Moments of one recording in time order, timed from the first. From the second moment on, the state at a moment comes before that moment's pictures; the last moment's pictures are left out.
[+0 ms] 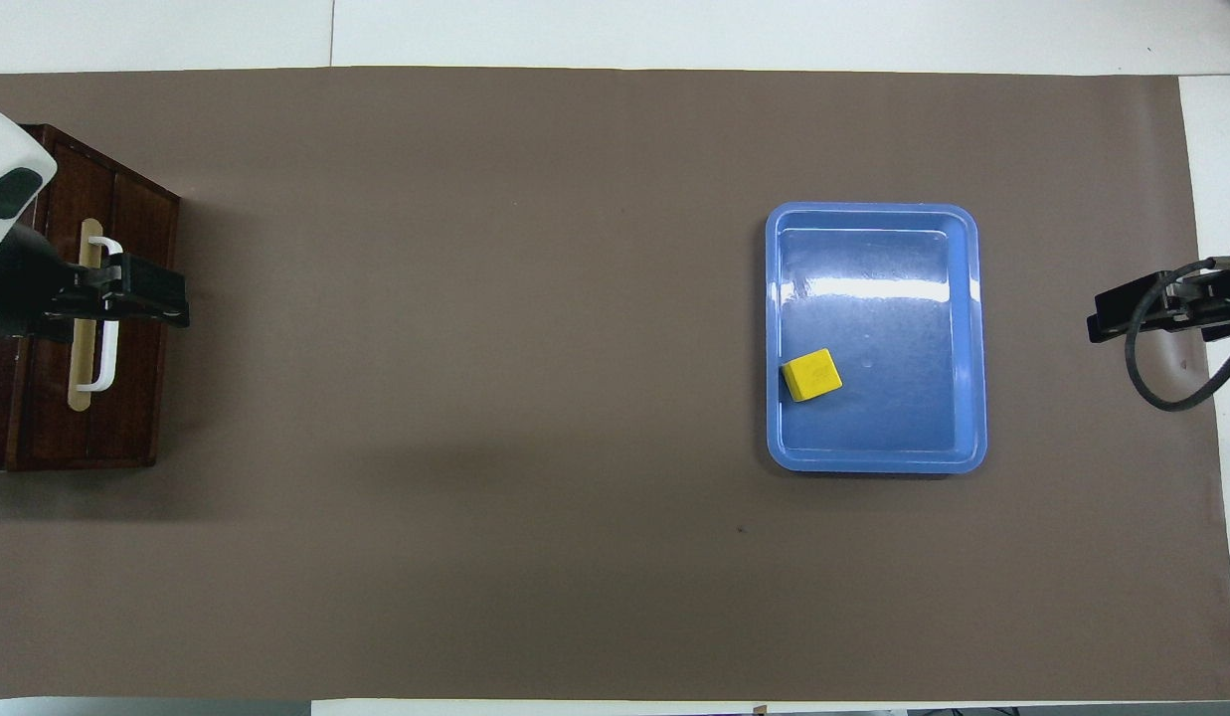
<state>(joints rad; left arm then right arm) 0.03 -0.02 -0.17 -1.61 0.00 1.55 -0.19 -0.17 -0.01 0.10 -1.65 0.04 1.52 0.03</state>
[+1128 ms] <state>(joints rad) 0.03 -0.02 -0.17 -1.61 0.00 1.55 -0.19 -0.22 0.33 0.10 -1.86 0.63 1.65 0.88</state>
